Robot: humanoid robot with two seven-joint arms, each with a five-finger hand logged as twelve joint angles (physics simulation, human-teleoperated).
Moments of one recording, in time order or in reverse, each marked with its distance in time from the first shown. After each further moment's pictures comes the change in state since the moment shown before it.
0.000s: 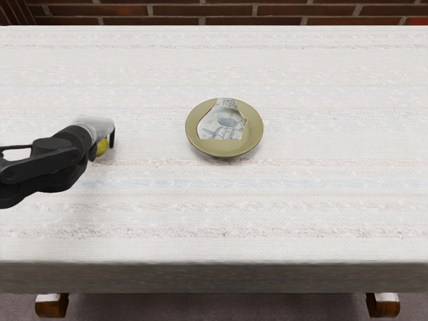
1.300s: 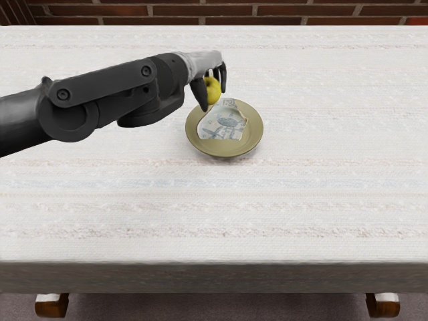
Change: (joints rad) left arm -0.301 -0.291 -0.187 0.009 -0.311 -0.014 -0.001; right arm -0.006 0.000 -0.002 0.000 0.000 0.000 0.000
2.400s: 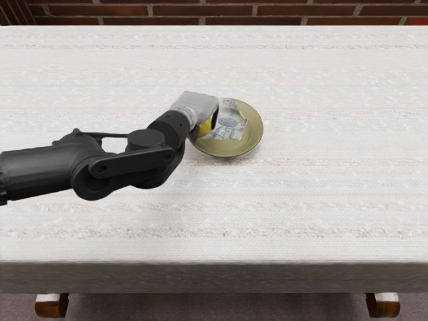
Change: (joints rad) left arm 0.143 -0.071 0.207 0.021 0.266 0.190 0.000; right arm 0.000 0.000 0.000 0.000 0.000 0.000 0.000
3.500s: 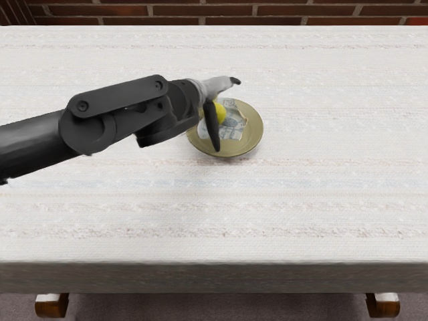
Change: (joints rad) left arm -0.062 -0.001 -0.237 0.024 -0.458 -0.092 0.000; right arm 0.000 0.000 0.000 0.000 0.000 0.000 0.000
